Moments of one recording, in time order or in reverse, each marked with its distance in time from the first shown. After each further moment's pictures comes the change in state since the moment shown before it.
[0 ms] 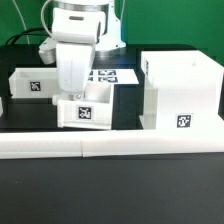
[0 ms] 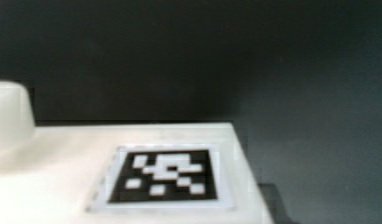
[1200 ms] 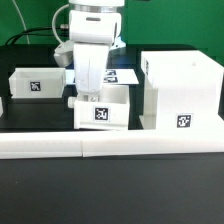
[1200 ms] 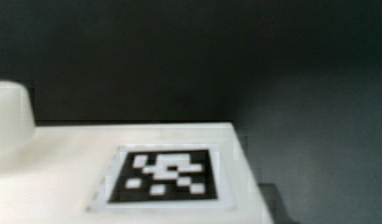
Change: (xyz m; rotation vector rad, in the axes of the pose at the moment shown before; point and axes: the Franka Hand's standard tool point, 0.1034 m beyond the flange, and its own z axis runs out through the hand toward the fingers) arm 0.018 0.006 0.001 -0.057 0.018 0.042
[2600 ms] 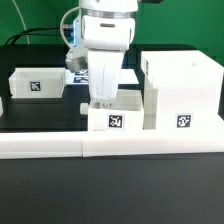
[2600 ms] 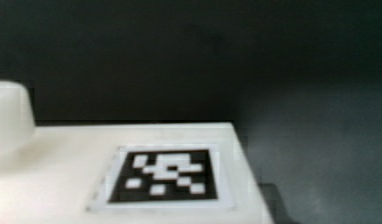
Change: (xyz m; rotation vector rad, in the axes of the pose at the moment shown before) arm 0.019 0.010 0.005 0.012 0.002 0.012
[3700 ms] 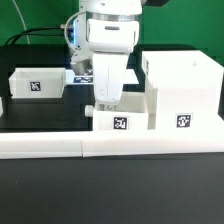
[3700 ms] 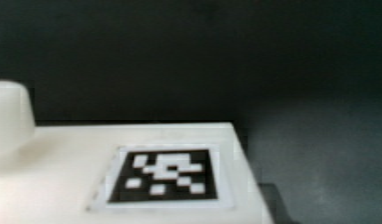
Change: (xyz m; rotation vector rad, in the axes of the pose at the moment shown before) arm 0.010 -0.003 0.005 0.001 0.007 -0.017
